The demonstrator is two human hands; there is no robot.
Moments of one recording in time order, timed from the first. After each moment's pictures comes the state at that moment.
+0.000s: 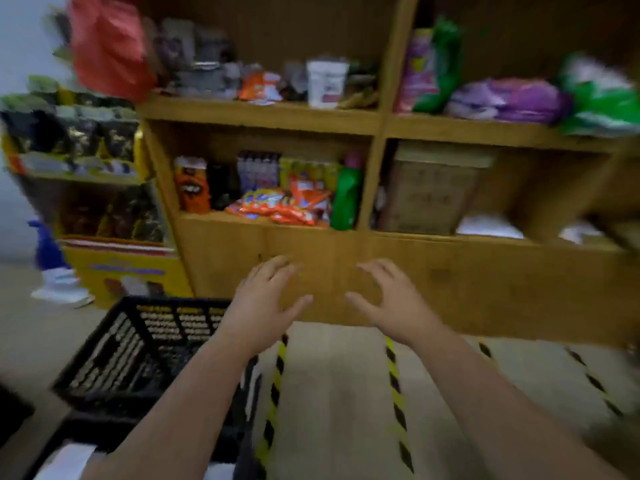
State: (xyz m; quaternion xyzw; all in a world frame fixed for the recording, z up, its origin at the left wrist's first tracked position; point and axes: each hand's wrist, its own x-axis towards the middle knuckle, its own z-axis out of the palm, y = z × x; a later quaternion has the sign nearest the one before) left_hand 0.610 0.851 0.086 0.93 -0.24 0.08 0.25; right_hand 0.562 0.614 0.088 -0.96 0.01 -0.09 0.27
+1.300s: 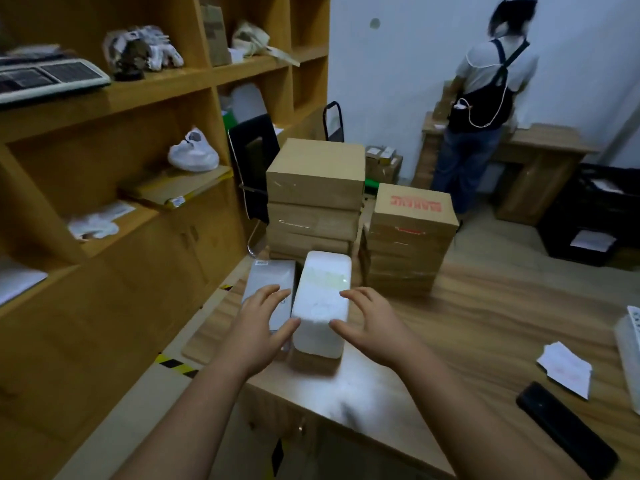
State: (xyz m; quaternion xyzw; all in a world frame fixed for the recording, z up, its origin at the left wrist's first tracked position) left_hand 0.260 0.052 0.027 0.63 -0.71 -0.18 0.25; right_hand 0.027 0.036 0.037 -0.75 0.59 -0.18 0.24
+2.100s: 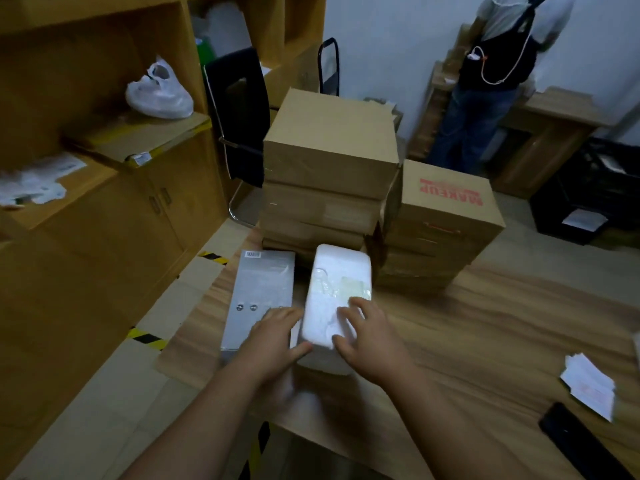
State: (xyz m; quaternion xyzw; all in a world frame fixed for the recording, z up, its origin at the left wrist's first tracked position) left_hand 0.275 -0.066 -0.071 0.59 -0.74 -0.28 0.13; right_hand 0.066 -0.055 -0.036 -0.76 0.63 -0.07 0.17
